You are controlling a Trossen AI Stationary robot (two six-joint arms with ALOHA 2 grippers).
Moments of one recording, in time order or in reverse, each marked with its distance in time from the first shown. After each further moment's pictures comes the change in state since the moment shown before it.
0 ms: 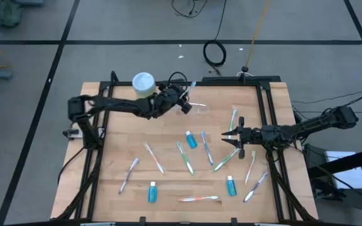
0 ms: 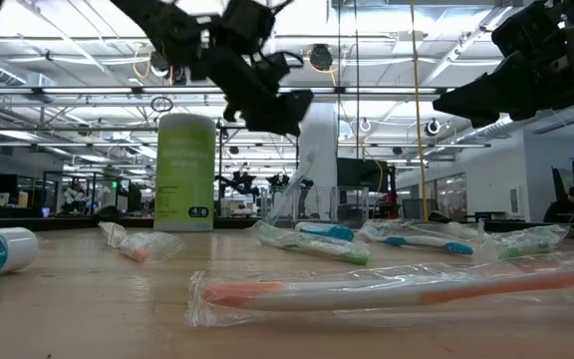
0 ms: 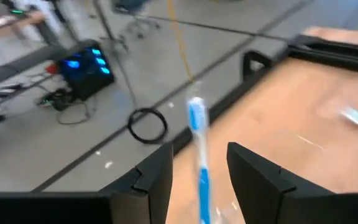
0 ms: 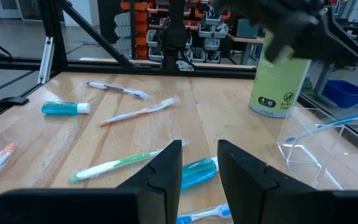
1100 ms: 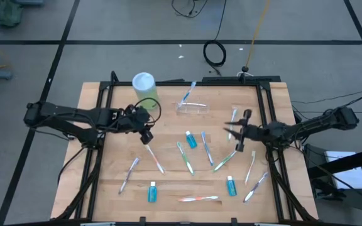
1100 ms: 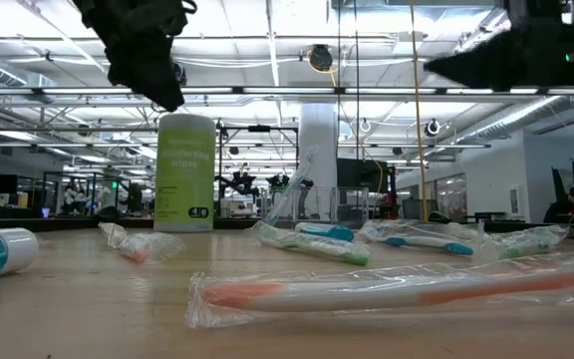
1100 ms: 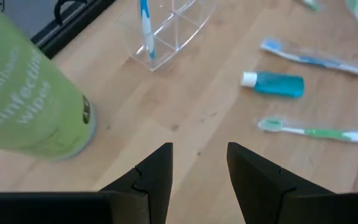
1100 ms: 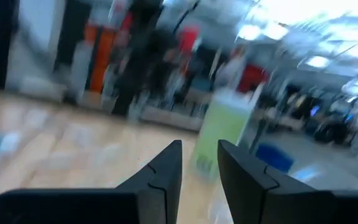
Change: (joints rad) left arm -0.312 -0.575 -0.201 -0.876 0.159 -0.475; right arm -0.033 0.004 -0.001 0.330 0.108 -0.328
